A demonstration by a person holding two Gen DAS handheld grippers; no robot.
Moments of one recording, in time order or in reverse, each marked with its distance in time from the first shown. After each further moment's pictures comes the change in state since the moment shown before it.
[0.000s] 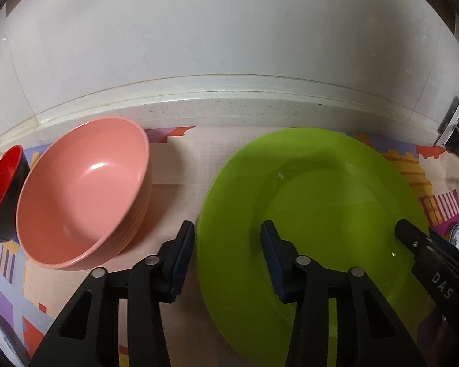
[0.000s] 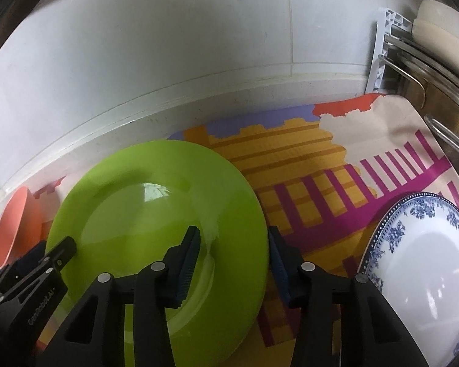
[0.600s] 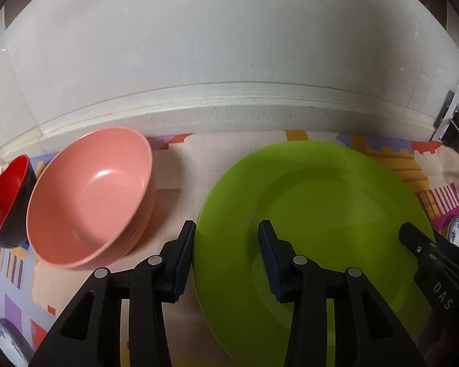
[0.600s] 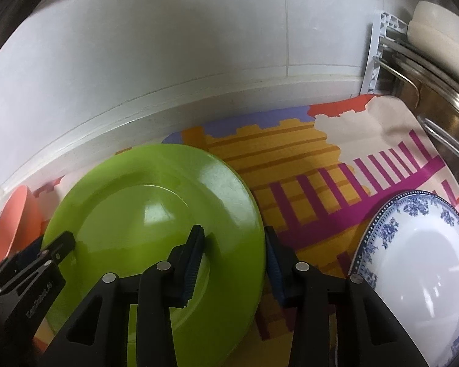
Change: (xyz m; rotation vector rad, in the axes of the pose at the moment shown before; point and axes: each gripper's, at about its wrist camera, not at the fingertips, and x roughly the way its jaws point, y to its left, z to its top) left arm -0.013 -0.003 -0.001 0.032 -0.020 0.008; right arm -0.014 0.005 -0.008 -0.007 -0.015 -0.017
